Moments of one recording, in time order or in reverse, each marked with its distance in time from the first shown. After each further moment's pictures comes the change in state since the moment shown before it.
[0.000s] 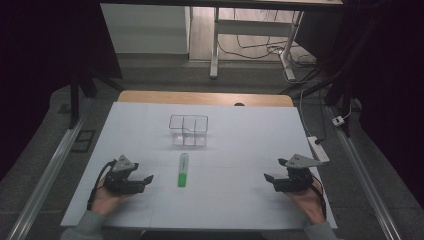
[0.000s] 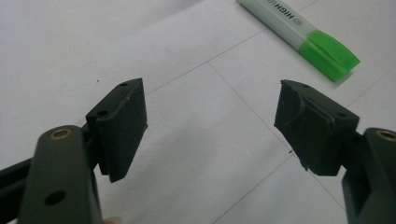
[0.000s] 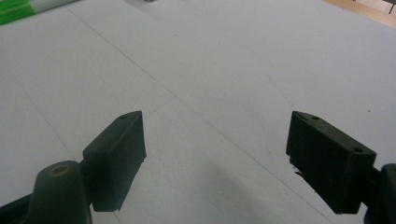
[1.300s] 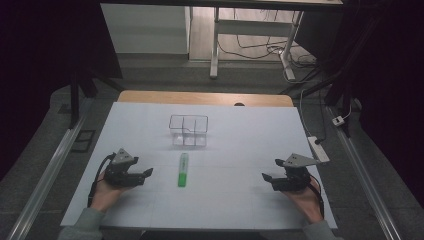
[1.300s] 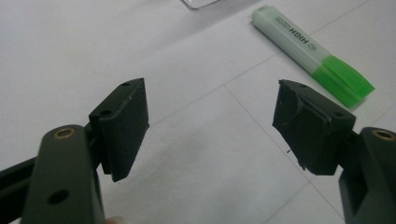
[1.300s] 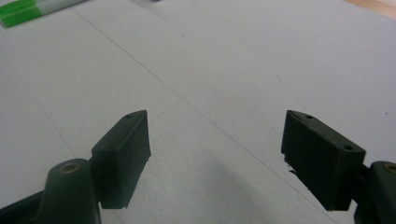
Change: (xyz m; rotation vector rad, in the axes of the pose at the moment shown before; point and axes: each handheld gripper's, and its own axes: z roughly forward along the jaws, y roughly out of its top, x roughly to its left) left arm 0.012 0.016 0.002 -0.018 0.016 -0.012; right arm 0.001 0.002 0.005 0.006 0.027 0.008
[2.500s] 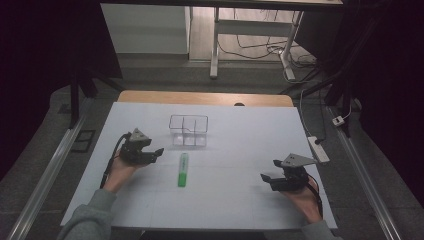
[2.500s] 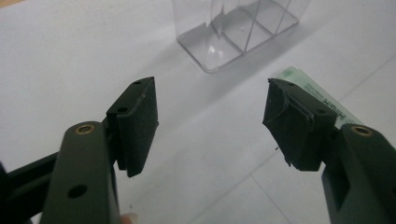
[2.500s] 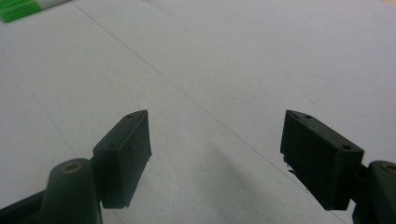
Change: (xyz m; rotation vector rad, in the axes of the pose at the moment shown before) left arm 0.015 0.057 0.043 -0.005 0.009 0.034; right arm 0.001 -0.001 0.006 0.022 0.012 0.008
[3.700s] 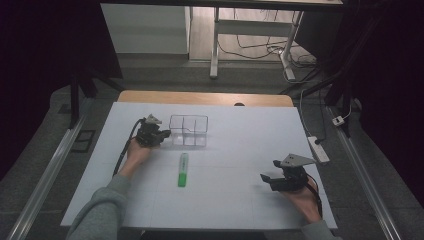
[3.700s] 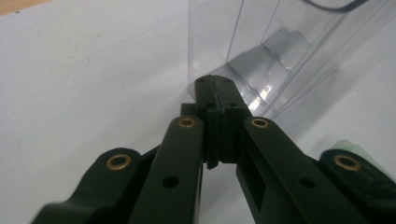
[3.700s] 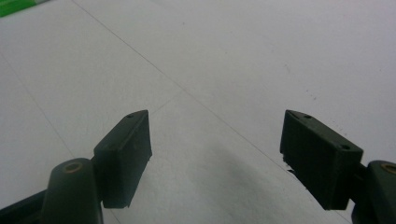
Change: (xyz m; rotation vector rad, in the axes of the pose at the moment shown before) left arm 0.023 0.036 0.063 0.006 -0.051 -0.030; right arm -0.001 -0.002 0.003 0.019 -0.003 0.003
